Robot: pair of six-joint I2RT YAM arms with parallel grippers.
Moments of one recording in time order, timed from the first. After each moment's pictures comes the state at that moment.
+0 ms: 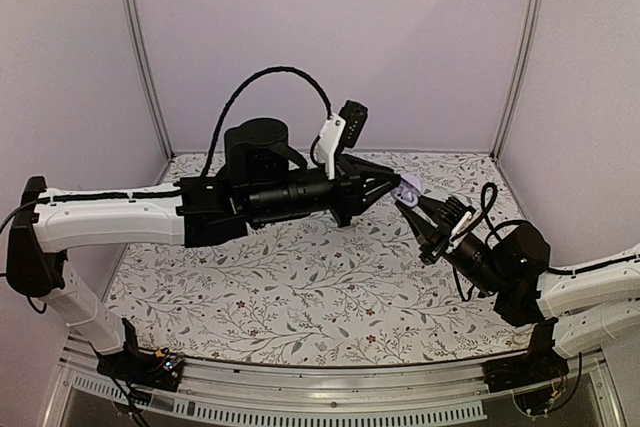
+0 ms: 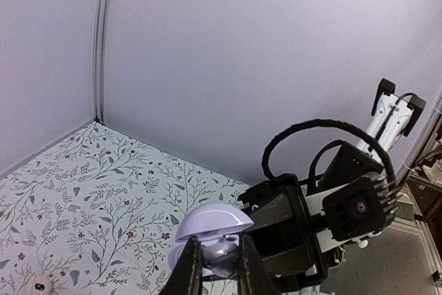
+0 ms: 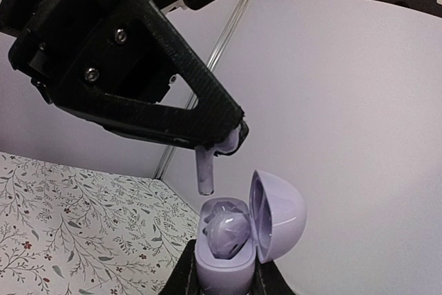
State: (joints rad) left arm -1.16 1.57 1.28 0.25 0.09 -0.23; right arm 1.05 1.14 0.35 1.14 0.17 -0.53
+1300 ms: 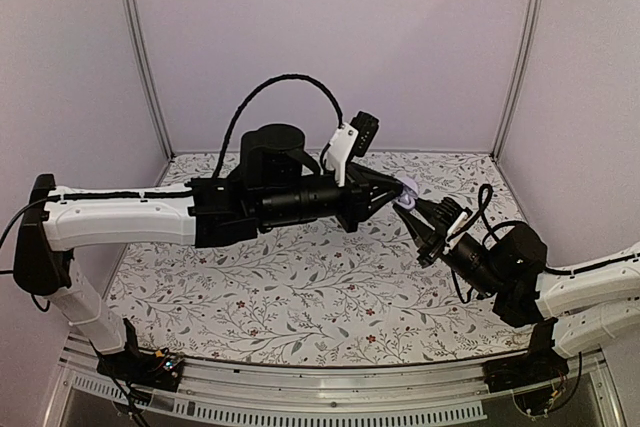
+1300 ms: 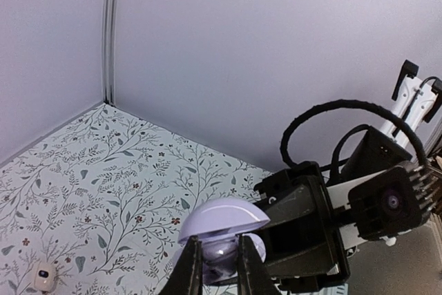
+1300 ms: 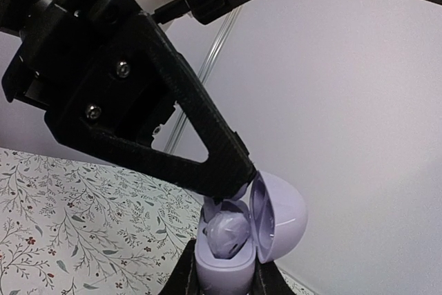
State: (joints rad) left arm -1.16 1.61 1.30 0.19 0.06 -0.21; right arm 1.06 1.15 0.35 1.12 0.18 -0.51
